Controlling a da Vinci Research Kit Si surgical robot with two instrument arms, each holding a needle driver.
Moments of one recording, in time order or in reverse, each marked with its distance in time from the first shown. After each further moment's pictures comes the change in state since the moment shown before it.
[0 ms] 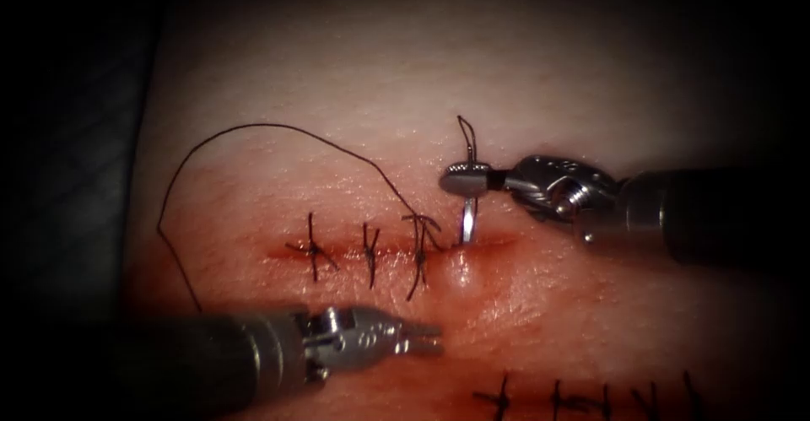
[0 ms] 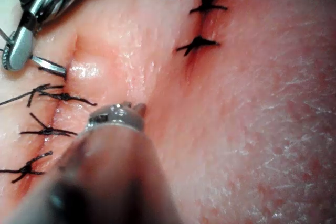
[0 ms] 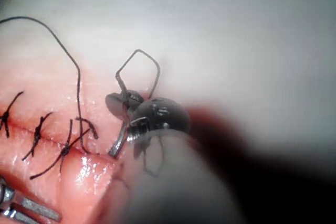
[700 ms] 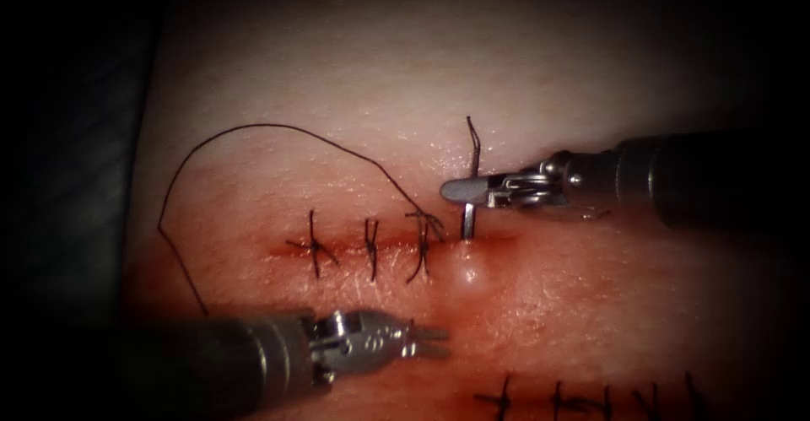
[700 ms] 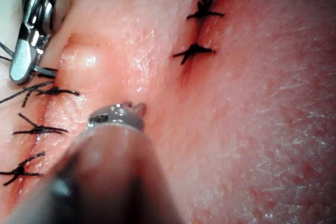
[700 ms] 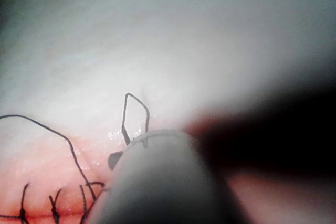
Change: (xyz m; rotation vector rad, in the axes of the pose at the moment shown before) right arm -0.004 -0.002 0.002 0.120 -0.069 0.671; left arm 0.000 0.000 0.000 0.002 0.000 -0.003
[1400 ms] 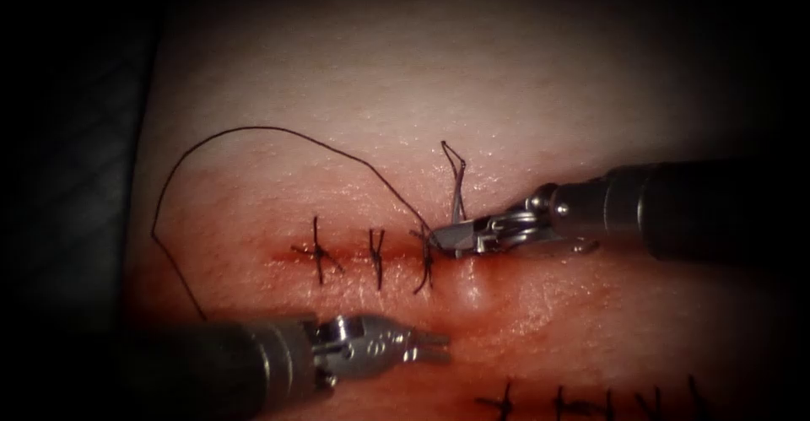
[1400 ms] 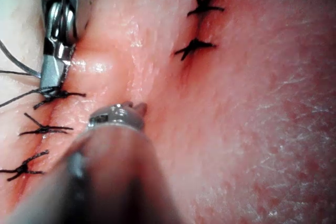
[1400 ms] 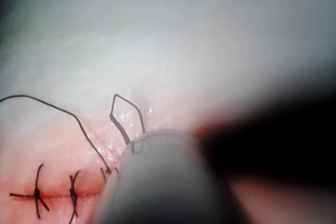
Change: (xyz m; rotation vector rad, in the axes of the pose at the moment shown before) right arm -0.005 0.002 -0.001 -0.152 -0.127 0.041; left arm 0.000 0.000 0.000 -0.002 0.001 -0.002
